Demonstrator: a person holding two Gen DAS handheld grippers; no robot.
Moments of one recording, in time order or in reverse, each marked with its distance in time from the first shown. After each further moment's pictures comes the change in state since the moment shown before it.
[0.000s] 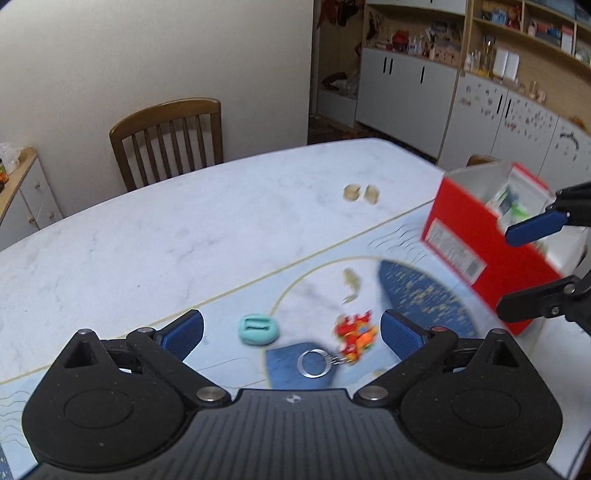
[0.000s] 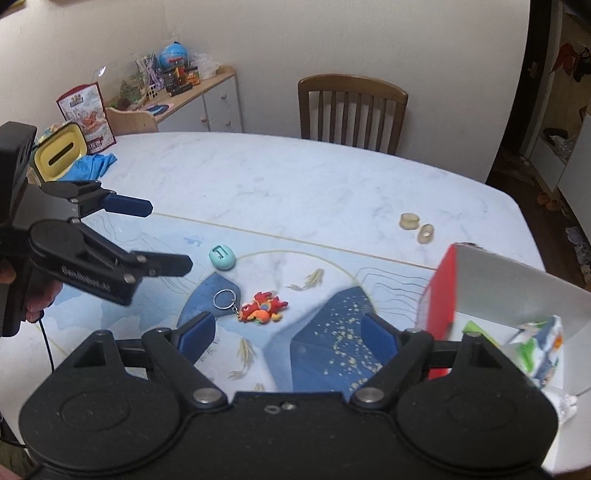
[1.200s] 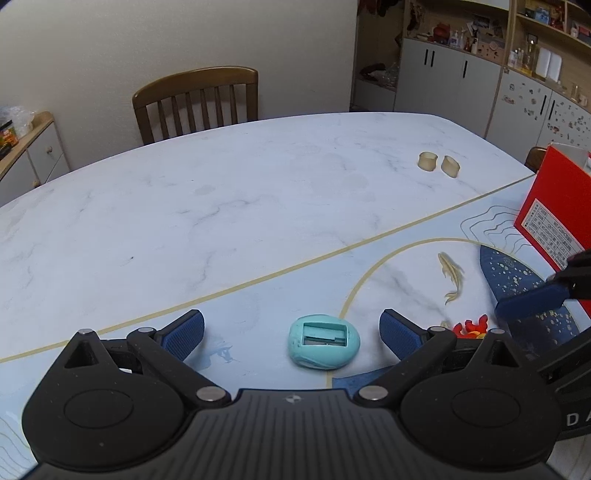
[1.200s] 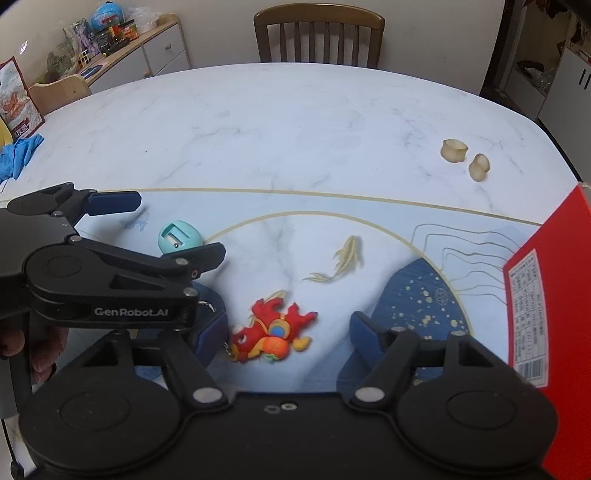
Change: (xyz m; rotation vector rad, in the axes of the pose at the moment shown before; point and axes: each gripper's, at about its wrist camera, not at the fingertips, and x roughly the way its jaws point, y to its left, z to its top) left arm 0.105 0.040 -0.023 -0.078 0.019 0.078; right arm 0.151 0.023 0.013 0.164 0.165 -0.088
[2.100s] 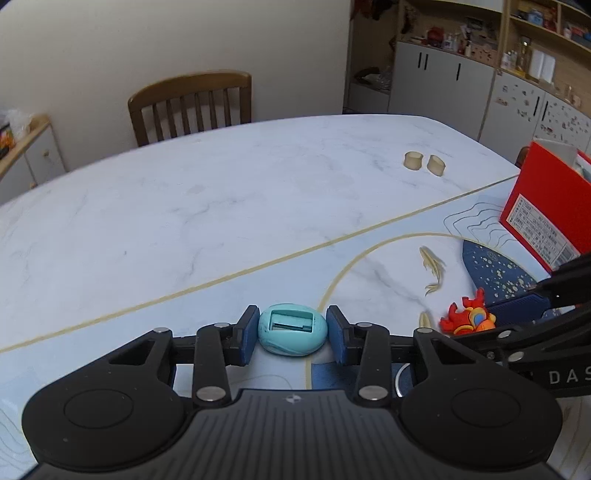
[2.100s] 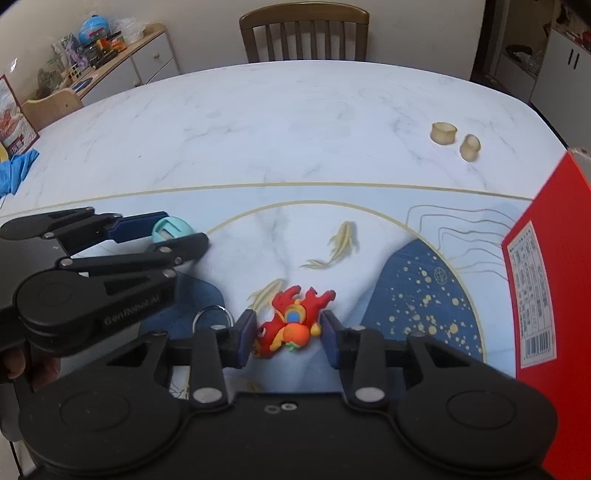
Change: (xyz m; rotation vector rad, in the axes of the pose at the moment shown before) left arm -0.010 -0.008 -0.006 -0.002 -0.006 -0.020; right arm -0.003 -0.006 -0.009 0.070 -0.011 0.008
